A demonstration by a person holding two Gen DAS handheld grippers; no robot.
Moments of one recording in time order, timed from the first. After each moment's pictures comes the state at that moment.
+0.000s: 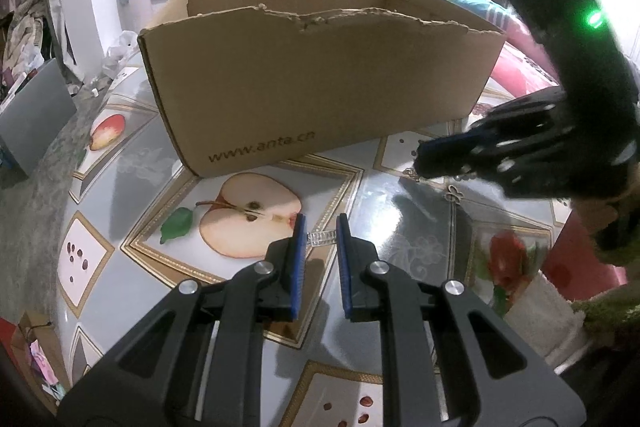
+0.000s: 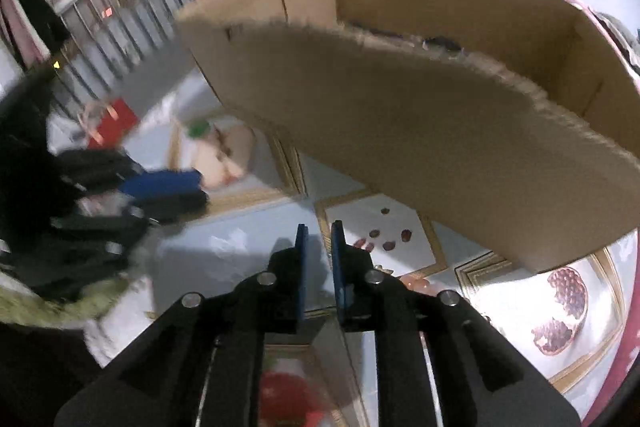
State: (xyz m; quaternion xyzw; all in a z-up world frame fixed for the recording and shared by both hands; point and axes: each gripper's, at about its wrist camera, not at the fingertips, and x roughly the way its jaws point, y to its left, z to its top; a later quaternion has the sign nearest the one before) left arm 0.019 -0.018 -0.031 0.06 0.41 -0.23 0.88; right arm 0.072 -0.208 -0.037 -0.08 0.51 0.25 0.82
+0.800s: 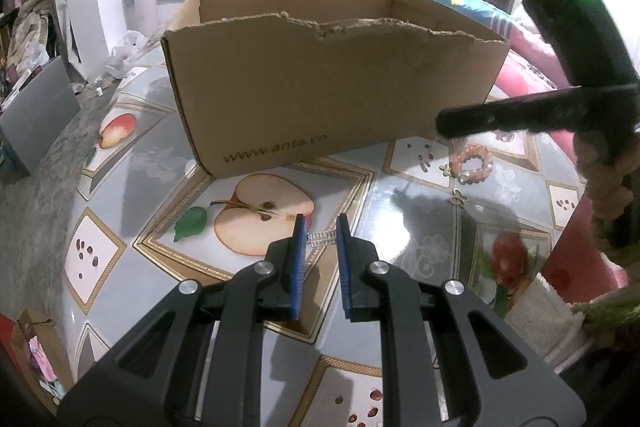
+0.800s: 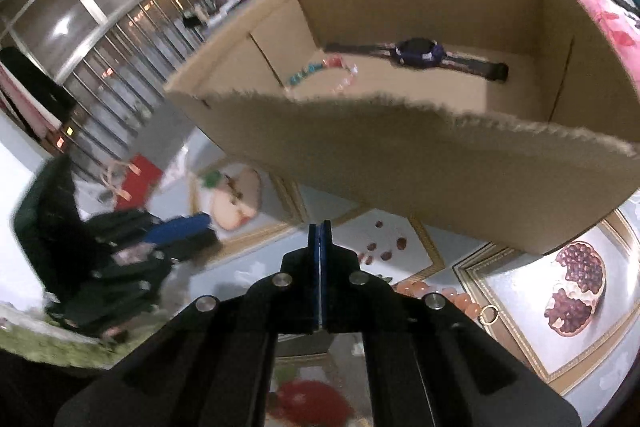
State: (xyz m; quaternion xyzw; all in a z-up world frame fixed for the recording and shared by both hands) left arm 0.017 -0.010 -0.026 0.05 0.40 -0.22 0.89; right arm 0.074 -0.254 -0.002 0.08 0.49 0.26 0.83
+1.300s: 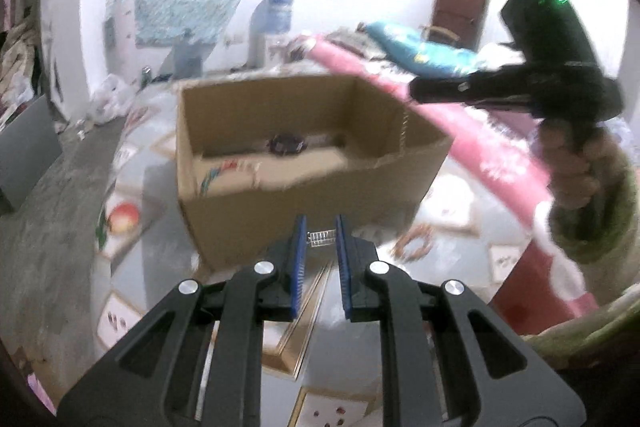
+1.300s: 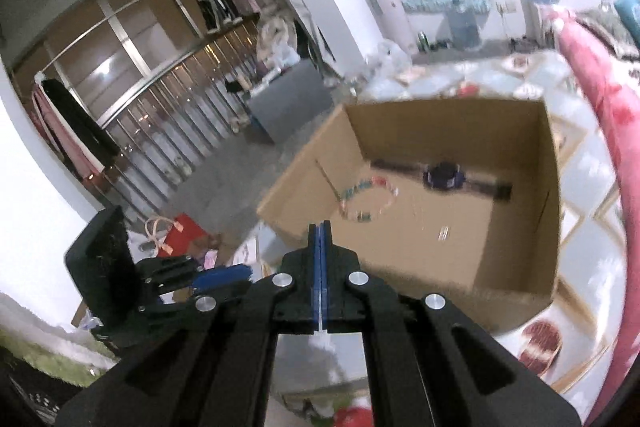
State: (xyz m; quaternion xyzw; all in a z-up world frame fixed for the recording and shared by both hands) left arm 0.016 -0.009 0.069 0.03 0.32 -0.29 0.90; right arm 0.087 -0.268 0.110 0.12 0.37 0.30 0.87
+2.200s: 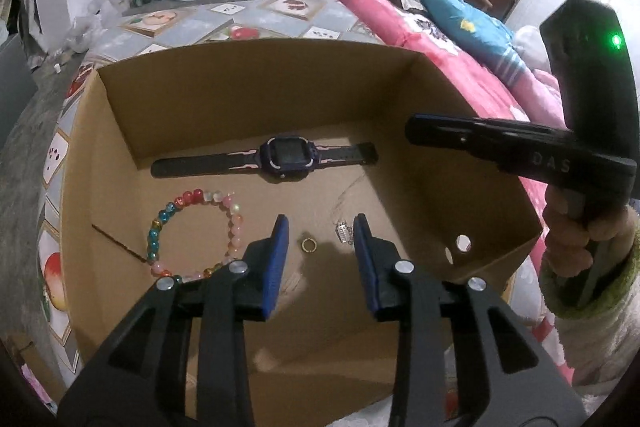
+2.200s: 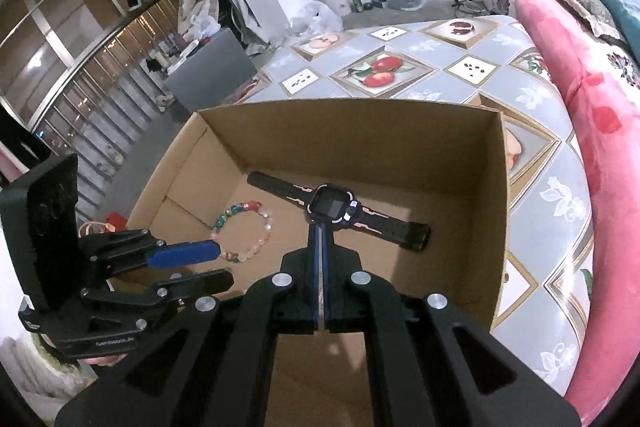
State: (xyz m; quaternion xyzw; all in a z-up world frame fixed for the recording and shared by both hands) left arm 0.196 -0.077 0.033 -0.01 0.48 -0.27 0.84; right arm 0.225 -0.296 0.045 0.09 0.47 0.20 0.85
